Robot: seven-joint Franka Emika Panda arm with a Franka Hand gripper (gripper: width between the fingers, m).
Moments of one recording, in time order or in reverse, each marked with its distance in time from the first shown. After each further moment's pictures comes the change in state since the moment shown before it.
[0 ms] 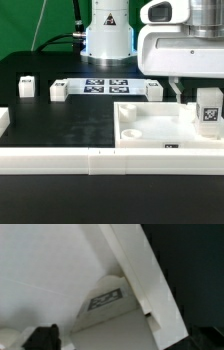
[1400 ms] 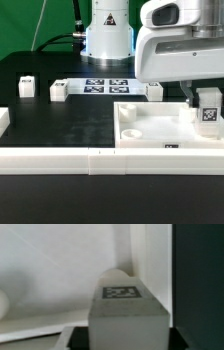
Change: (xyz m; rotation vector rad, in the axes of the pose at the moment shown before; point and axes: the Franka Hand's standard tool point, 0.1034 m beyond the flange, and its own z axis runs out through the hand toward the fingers) arm 0.003 0.004 0.001 0.003 0.016 -0.127
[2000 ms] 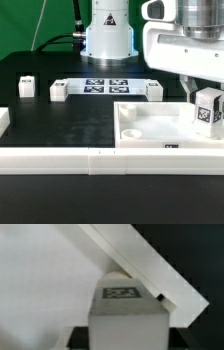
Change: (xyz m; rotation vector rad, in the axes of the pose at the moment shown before) arm -0.001 0.001 0.001 -0.005 0.004 0.744
